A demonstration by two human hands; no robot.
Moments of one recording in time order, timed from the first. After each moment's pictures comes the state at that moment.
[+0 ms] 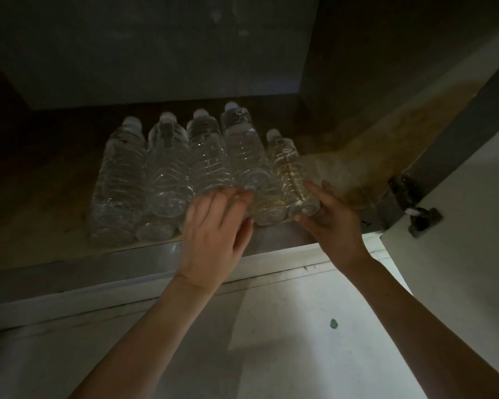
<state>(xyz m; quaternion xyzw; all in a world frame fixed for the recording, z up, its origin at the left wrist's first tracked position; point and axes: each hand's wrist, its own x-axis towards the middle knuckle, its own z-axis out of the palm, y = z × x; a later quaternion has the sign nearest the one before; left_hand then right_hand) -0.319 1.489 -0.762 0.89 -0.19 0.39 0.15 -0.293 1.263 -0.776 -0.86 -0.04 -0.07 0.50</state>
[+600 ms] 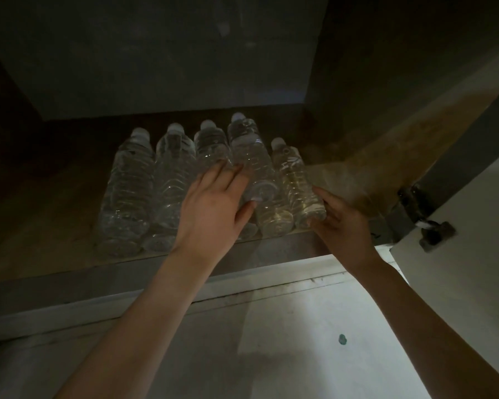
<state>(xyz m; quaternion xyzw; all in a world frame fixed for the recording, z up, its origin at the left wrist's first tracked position) -0.285 1.499 -0.716 0.95 -0.16 0.24 0.12 -0.284 1.264 -0.758 -0.87 -0.02 -0.05 0.49</state>
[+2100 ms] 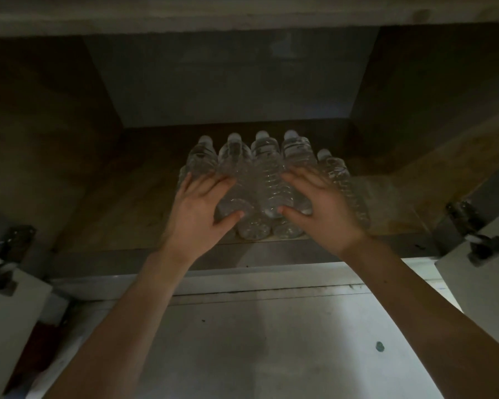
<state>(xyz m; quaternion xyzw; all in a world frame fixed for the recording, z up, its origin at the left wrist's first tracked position) -0.321 1.601 -0.704 0.96 -0.12 0.20 0.15 -0.285 1.363 -0.696 -0.92 -0.25 -0.08 0.30</state>
